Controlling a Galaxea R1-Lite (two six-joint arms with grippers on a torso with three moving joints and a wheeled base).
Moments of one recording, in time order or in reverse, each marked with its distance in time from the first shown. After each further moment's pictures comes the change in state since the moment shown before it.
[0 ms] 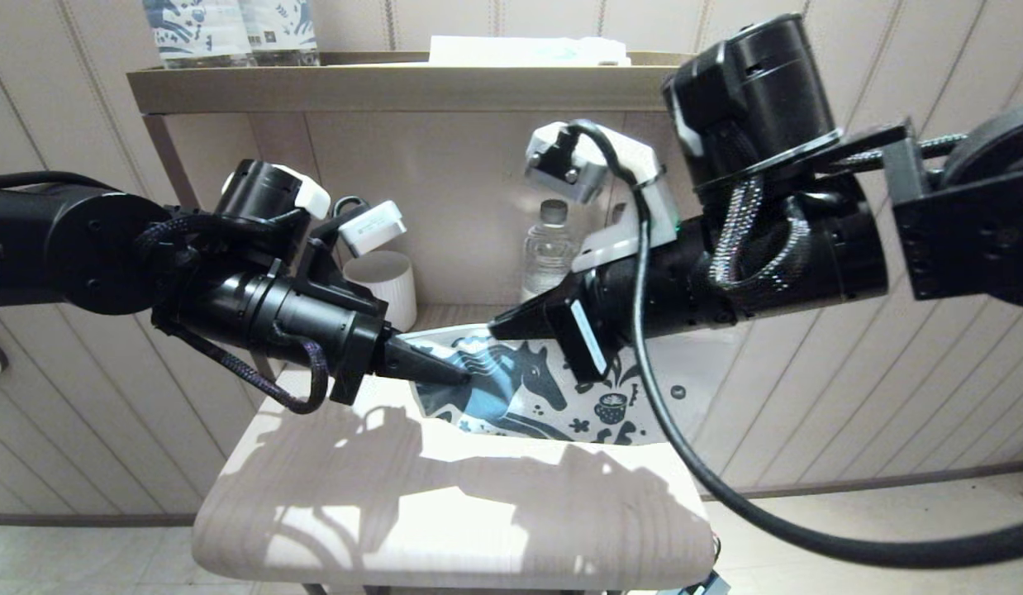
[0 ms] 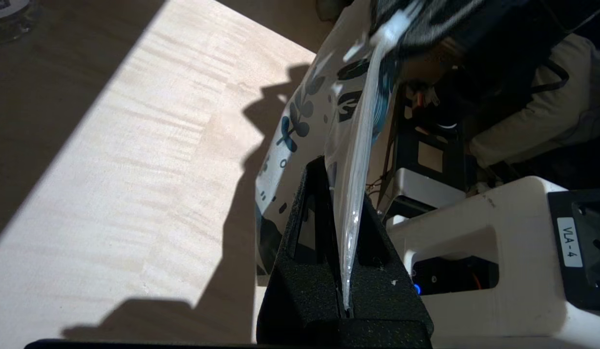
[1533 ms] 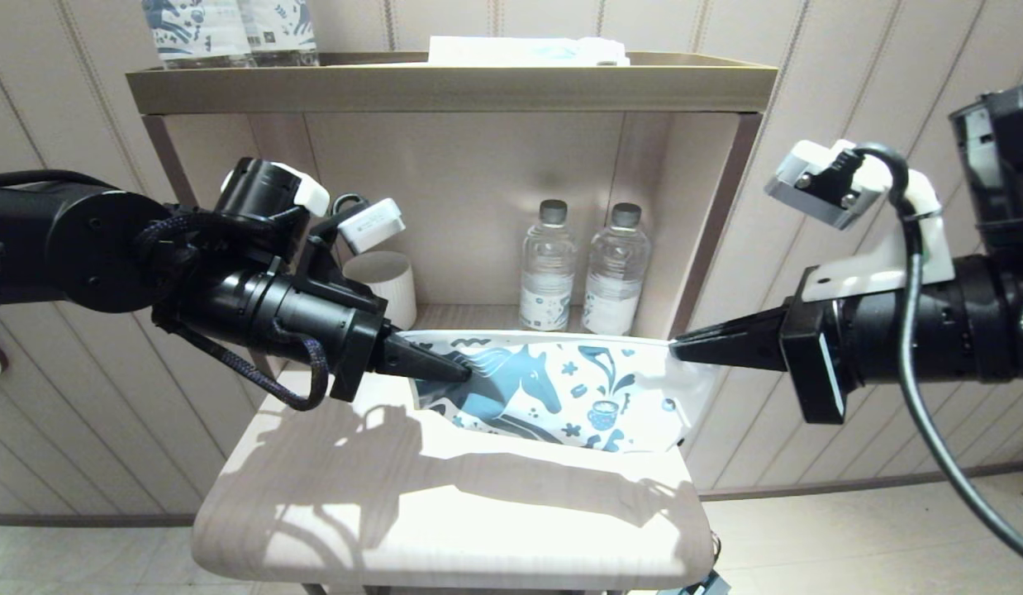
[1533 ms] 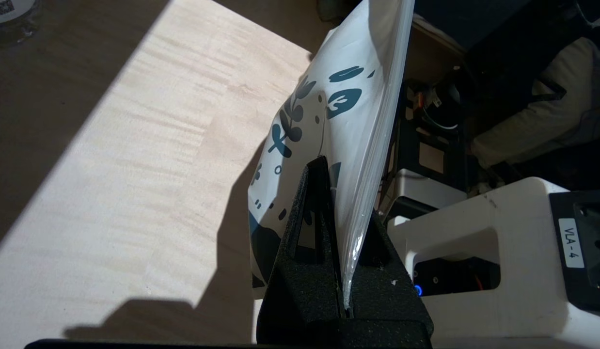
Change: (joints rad) left arm 0.004 0.003 -0.006 -0.001 -0.001 0.000; right arm -0.223 -0.324 0.360 -0.005 -0.001 0.002
